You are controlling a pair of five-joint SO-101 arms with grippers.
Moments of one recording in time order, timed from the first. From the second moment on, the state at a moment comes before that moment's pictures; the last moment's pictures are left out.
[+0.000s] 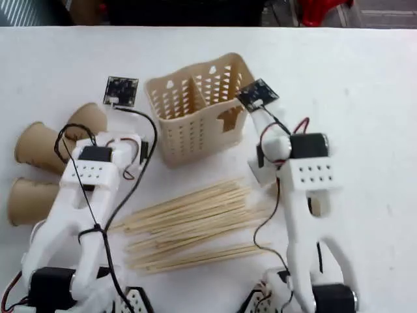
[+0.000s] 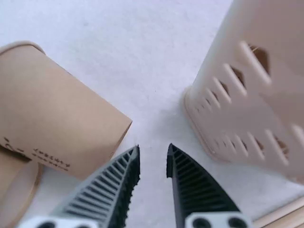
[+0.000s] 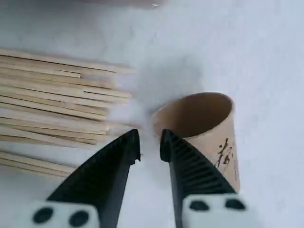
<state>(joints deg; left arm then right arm) -2.4 -19.6 46.1 41.0 -1.6 -8.5 -22.7 24.5 81.6 24.8</state>
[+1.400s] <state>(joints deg) -2.4 -19.6 46.1 41.0 -1.6 34.2 -15.6 18.6 88.2 48.8</state>
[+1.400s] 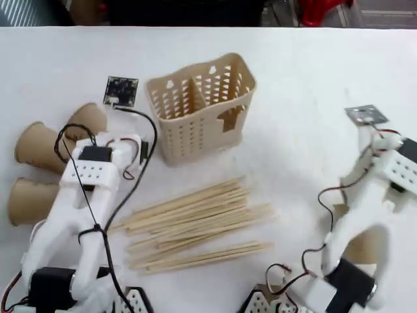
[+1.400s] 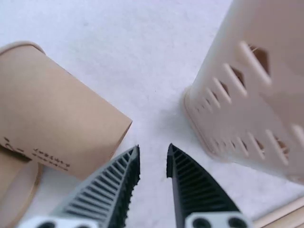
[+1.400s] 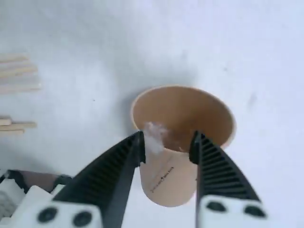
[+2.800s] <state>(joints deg) -2.4 -19.6 46.1 41.0 -1.6 28.0 -5.5 10.9 92.7 0.0</state>
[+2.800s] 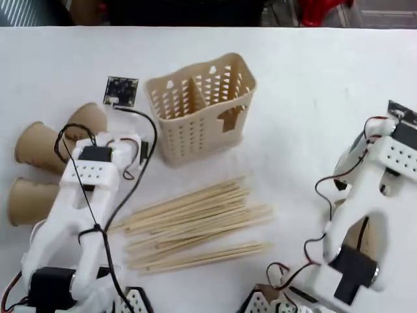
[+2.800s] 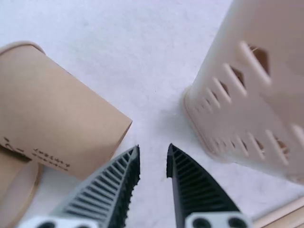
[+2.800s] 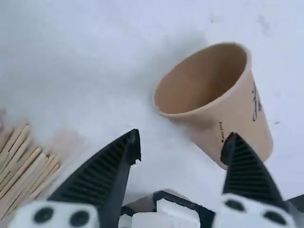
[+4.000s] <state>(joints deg) -2.4 -19.6 46.1 41.0 -1.6 43.6 9.3 0.3 91.1 12.2</state>
